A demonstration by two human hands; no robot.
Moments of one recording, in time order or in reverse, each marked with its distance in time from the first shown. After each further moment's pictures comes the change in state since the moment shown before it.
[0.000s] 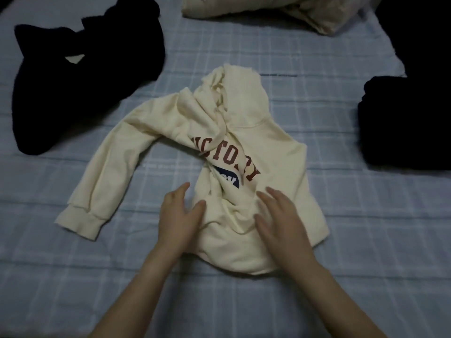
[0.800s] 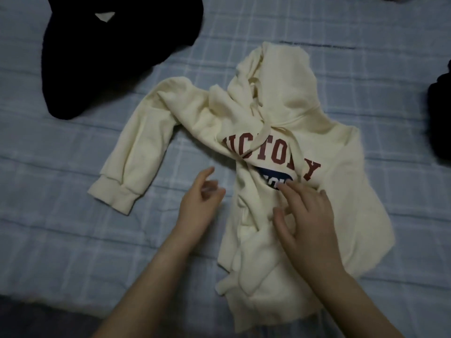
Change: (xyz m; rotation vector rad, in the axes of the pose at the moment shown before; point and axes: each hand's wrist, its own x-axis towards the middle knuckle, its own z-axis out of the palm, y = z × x) left_hand 0.011 -0.051 -0.029 -0.379 -0.069 -0.017; right_hand -0.004 -0.043 0.053 -0.175 0.097 -0.130
